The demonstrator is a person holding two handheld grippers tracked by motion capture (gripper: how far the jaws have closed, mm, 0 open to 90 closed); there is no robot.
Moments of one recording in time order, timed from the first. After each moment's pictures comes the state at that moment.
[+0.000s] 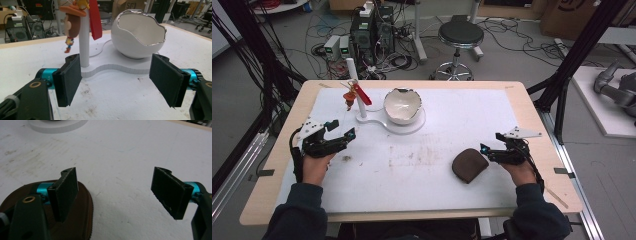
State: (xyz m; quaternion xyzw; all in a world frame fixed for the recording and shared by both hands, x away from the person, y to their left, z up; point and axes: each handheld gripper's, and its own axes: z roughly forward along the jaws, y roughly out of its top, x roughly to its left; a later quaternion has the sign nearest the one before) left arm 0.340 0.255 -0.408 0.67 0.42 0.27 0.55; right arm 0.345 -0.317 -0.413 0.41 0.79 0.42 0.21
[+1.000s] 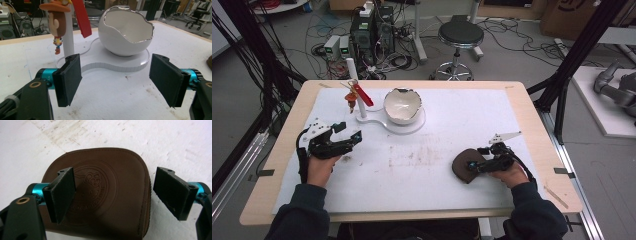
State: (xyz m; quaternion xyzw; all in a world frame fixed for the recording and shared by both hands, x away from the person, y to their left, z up) left arm 0.338 0.240 -0.409 0.68 0.41 0.25 0.55; right arm 0.356 -0.299 -0.442 0.37 0.84 0.40 0.03
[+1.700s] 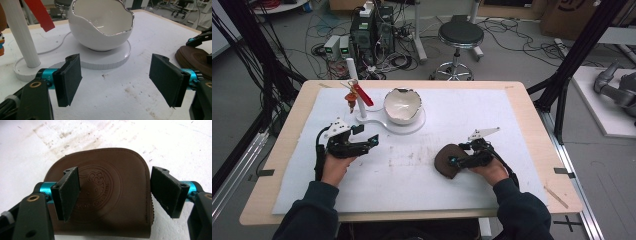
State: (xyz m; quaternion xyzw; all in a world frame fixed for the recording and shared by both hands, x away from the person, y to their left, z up) left arm 0.349 0.200 -0.414 0.72 0.39 0.20 0.54; right arm 0.365 -0.241 -0.438 0.34 0.85 0.41 0.05
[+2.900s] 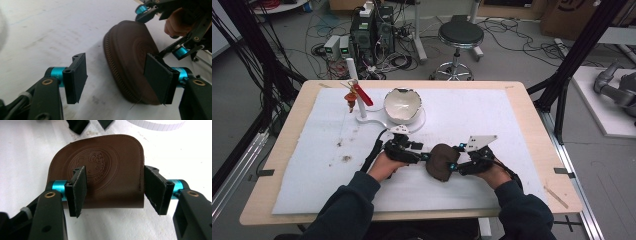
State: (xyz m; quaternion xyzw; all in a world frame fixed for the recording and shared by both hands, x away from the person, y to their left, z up) left arm 0.378 0.054 -0.443 0.80 0.29 -0.05 0.52; right arm 0.343 -0.231 -0.426 0.19 0.88 0.41 0.13
